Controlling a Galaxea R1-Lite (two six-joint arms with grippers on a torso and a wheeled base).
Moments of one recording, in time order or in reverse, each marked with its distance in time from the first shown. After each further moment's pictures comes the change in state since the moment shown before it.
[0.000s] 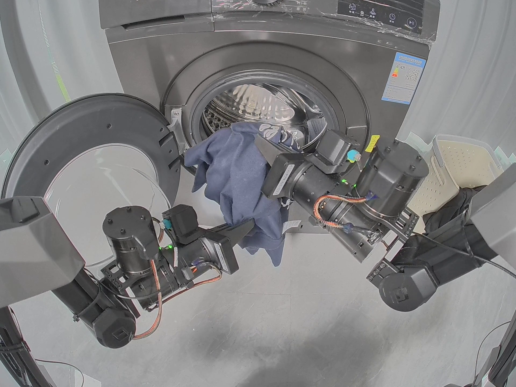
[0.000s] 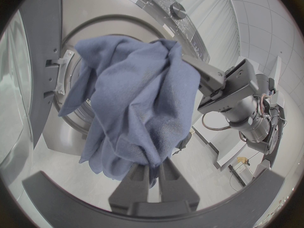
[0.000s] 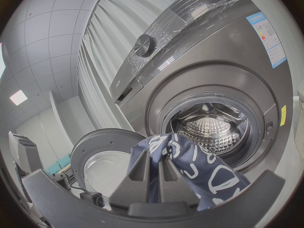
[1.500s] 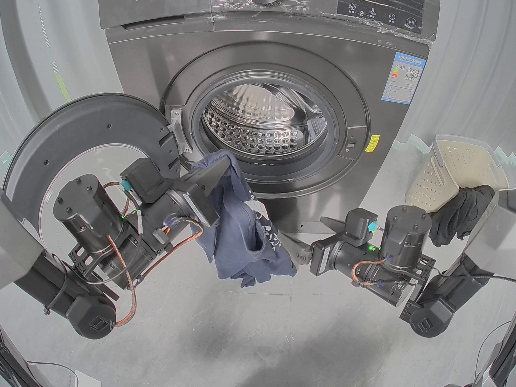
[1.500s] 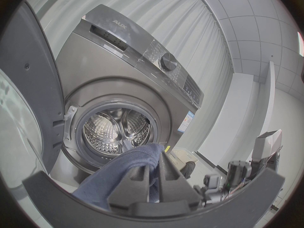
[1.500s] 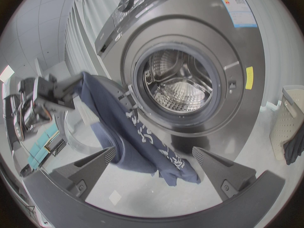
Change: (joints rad) left arm 0.009 -0.143 -0.032 -0.118 0.109 0.009; right arm -0.113 -0.007 0.417 -0.031 0.050 -0.094
